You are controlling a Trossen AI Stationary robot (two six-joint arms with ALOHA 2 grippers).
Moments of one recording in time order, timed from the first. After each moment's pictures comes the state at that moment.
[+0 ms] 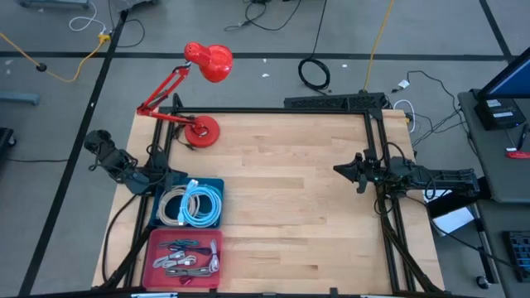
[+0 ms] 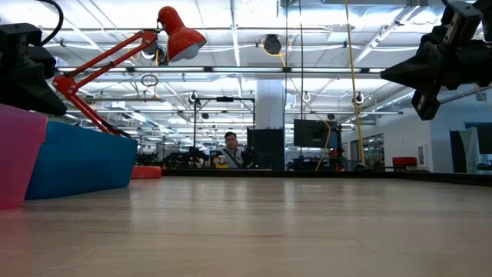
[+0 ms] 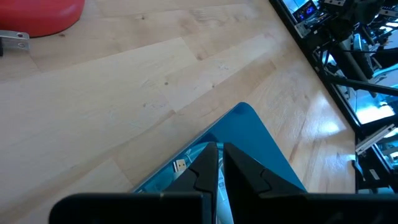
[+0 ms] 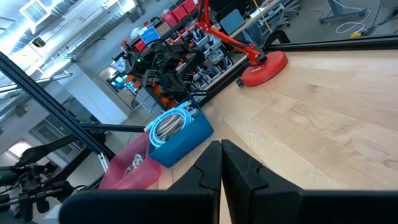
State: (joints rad) left arm -0.67 0.01 0.33 -1.09 -0.72 -1.41; right arm 0.01 0.00 0.08 -0.10 0.18 0.67
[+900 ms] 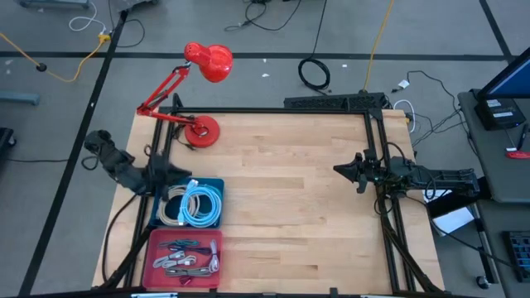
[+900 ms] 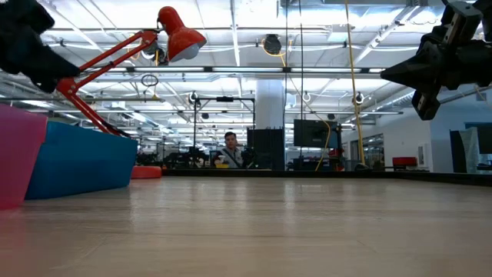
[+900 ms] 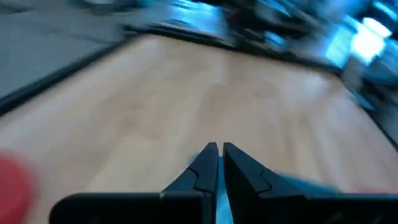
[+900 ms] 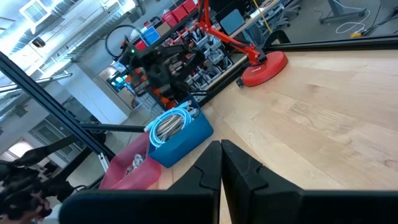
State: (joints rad) left arm -0.67 0.01 0.31 -0.72 -0.79 -0.49; right arm 0.01 0.00 0.08 -0.10 0.18 0.67
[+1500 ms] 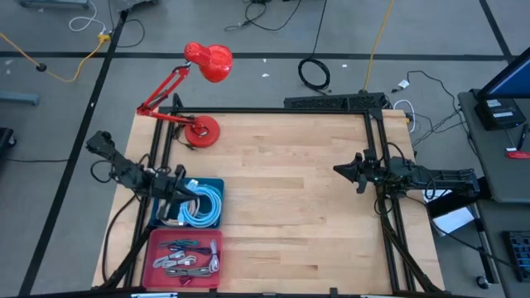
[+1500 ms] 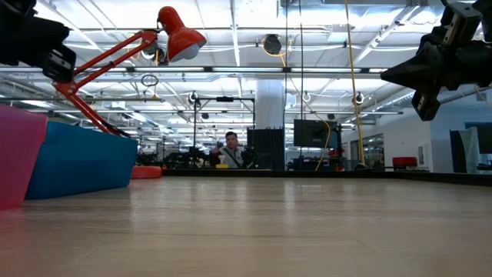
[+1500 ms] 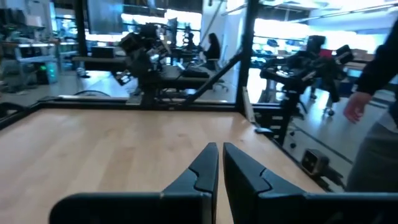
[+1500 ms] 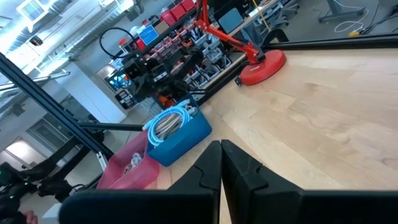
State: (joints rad) left arm -0.68 0.01 0.03 0.03 -0.46 -0.06; right arm 0.01 0.01 0.08 -0.11 0.18 0.67
